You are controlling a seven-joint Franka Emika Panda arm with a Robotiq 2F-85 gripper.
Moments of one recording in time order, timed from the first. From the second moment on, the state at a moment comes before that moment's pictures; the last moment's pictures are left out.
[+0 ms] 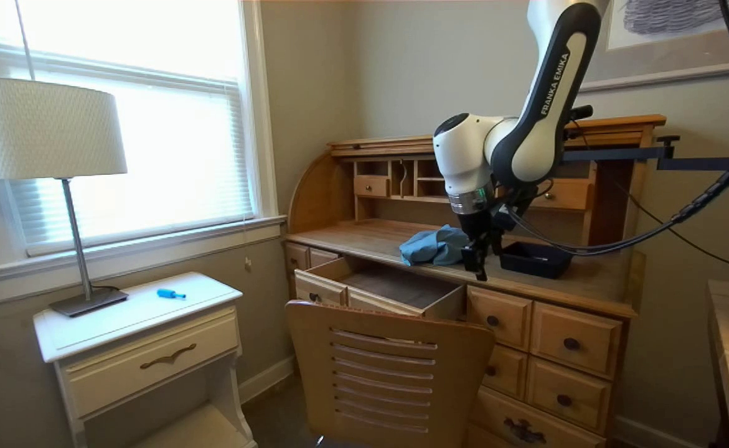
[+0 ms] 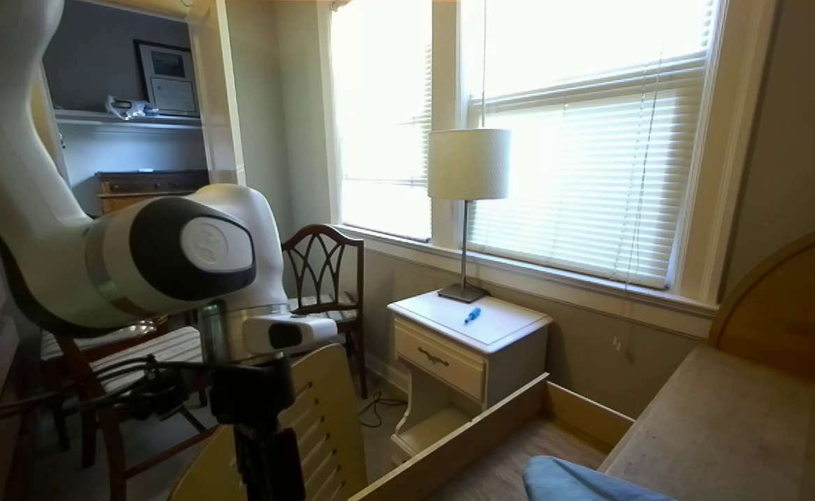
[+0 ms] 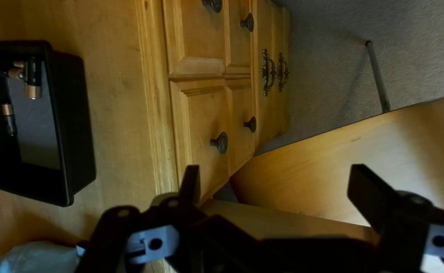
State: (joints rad) arm 0.19 0.49 -0.21 -2.27 -0.66 2.57 0.64
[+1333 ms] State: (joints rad) arm 0.33 1.06 -0.28 -1.88 -0.85 2.52 0.84
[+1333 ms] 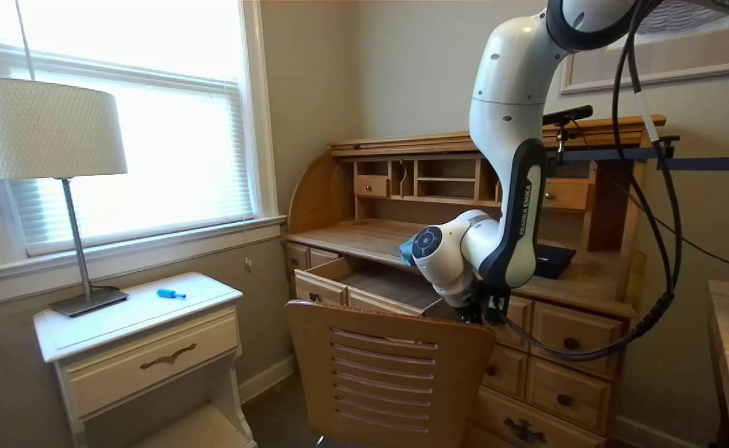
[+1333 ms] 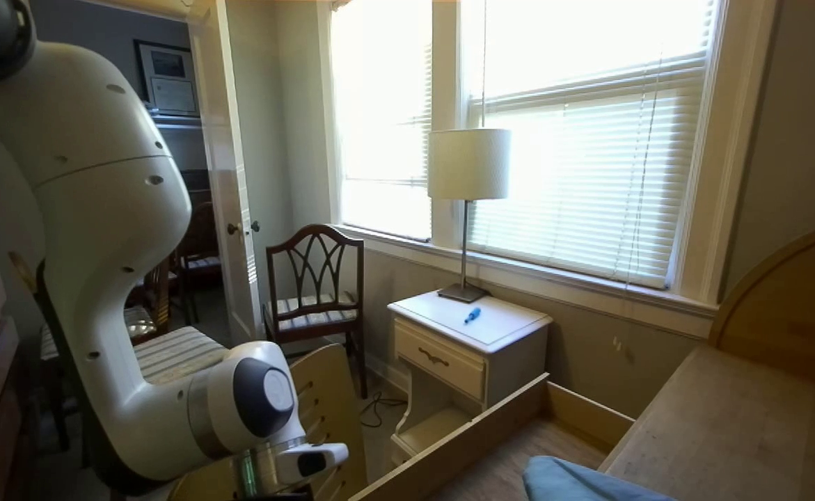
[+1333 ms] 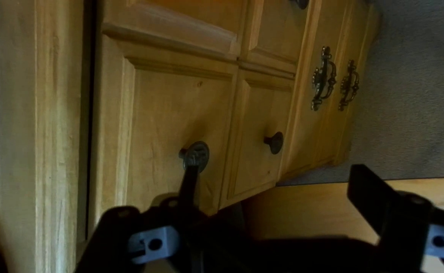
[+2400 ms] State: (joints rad) arm 0.33 1.24 -0.29 -1.67 -0.85 2.28 0.93
